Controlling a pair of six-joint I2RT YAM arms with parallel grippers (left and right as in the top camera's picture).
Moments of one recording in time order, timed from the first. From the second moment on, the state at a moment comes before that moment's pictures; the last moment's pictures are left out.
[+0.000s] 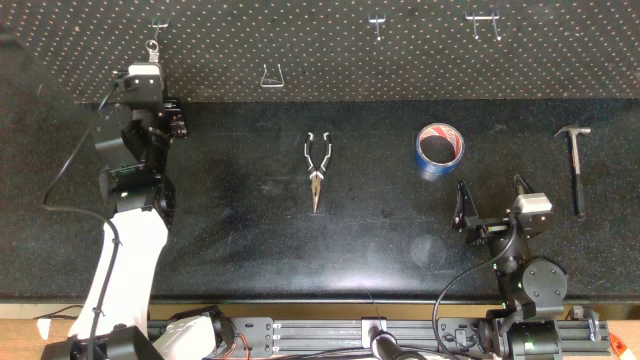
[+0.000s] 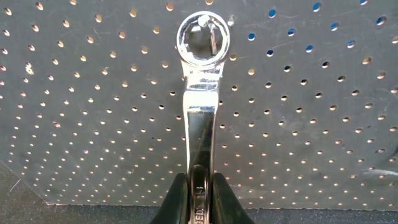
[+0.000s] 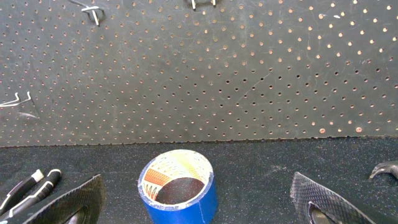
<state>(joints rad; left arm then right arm) 0.22 1.30 0.72 0.25 0.09 0.18 0.04 0.01 0.01 -0.06 -0.10 0.13</state>
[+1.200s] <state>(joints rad) -0.25 1.13 0.87 -0.63 -0.06 -0.37 0.04 0.01 0.01 -0.06 -0.10 0.13</state>
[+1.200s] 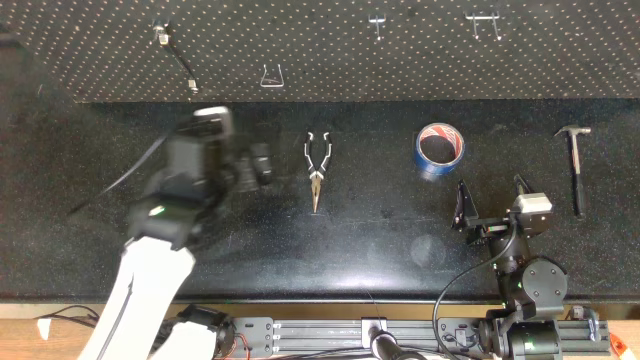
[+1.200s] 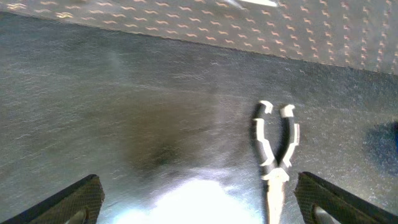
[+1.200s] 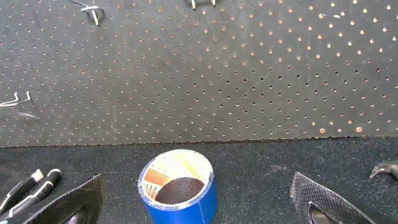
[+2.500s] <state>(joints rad) -0.55 1.83 1.13 -0.54 -0.18 -0.59 0.04 0.01 0.01 -0.06 -0.09 0.13</state>
